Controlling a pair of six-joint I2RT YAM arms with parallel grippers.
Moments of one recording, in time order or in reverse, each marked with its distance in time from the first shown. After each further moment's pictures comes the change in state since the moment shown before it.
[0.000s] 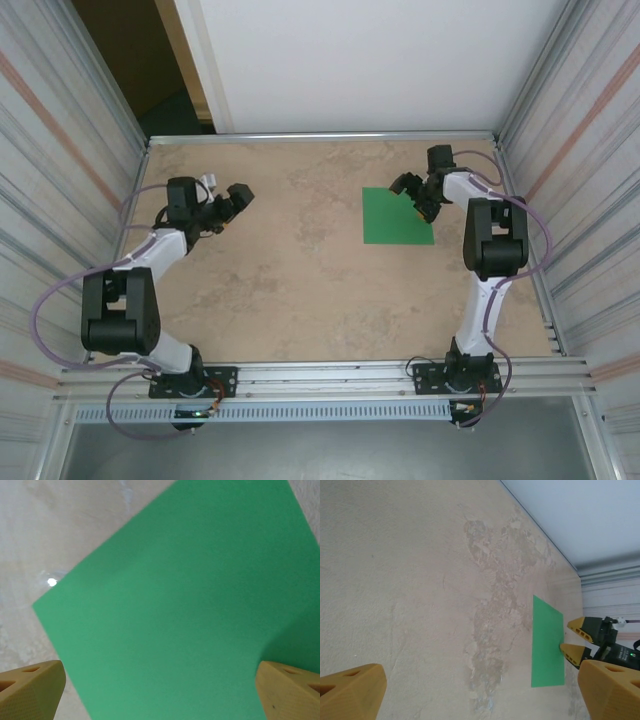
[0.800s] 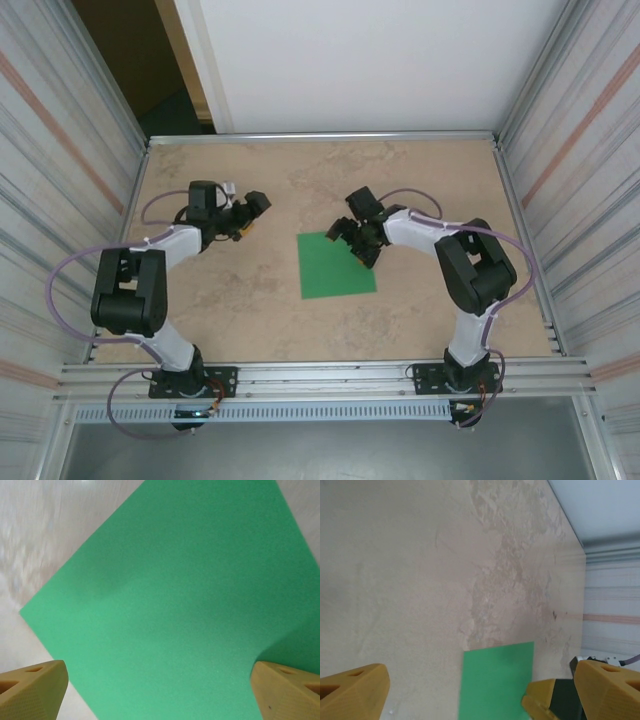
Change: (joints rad) left arm -0.099 0.116 0.005 0.032 0.025 -0.081; right arm 0.531 -0.227 -0.333 0.100 0.077 0.447
